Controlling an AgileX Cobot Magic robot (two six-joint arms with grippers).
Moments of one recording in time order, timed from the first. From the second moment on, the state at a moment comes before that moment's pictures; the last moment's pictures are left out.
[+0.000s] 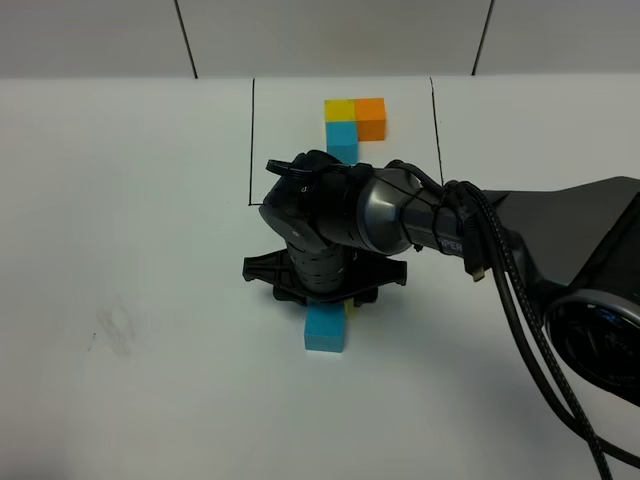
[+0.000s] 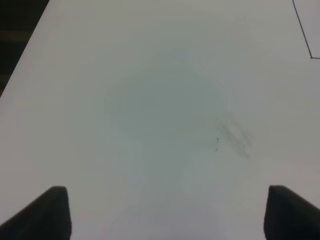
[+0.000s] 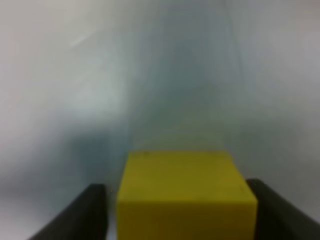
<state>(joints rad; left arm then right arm) -0.07 -0.01 -0.51 0.16 1.07 -0.16 0.82 2.24 -1.61 -0.22 0.91 1.07</state>
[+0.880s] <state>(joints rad) -0.07 -0.01 -0.51 0.16 1.07 -0.16 0.58 1.62 -1.61 -0.86 1.17 0.81</state>
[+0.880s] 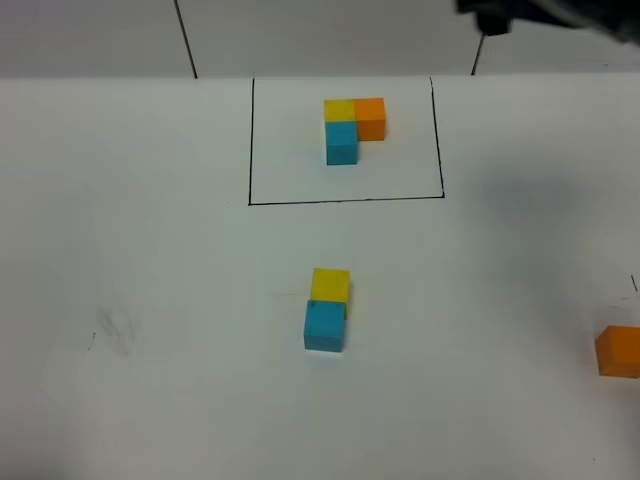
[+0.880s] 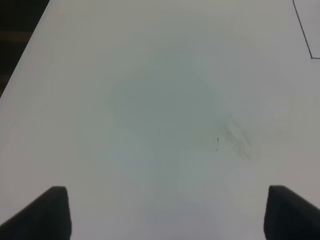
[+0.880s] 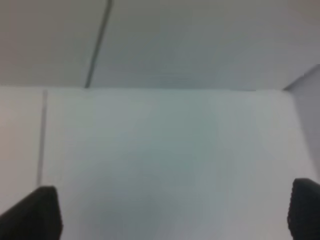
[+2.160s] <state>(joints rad) -0.07 -0.01 -0.51 0.17 1.07 -0.16 0.05 0.91 -0.86 -0.23 1.13 0.17</state>
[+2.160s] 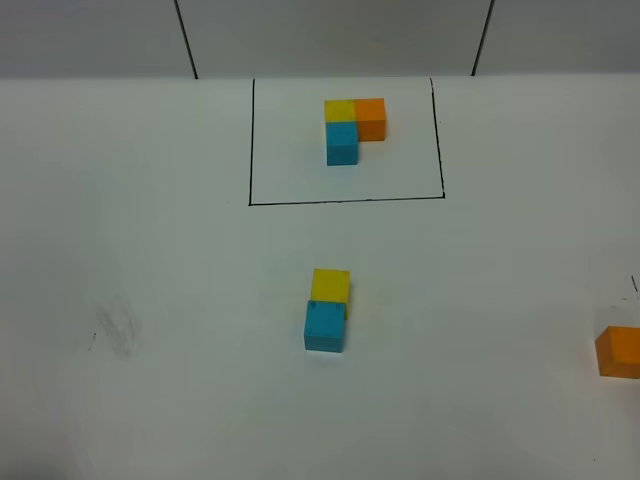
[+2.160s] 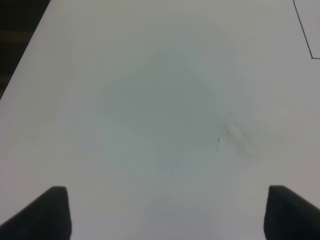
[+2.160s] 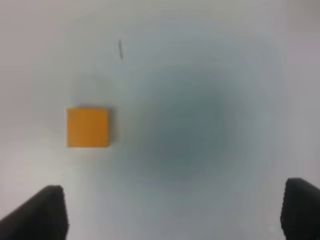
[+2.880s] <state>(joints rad) -0.07 -0.01 -0.51 0.17 1.07 -0.16 0.05 1.25 -0.66 -0.13 0.75 0.21</state>
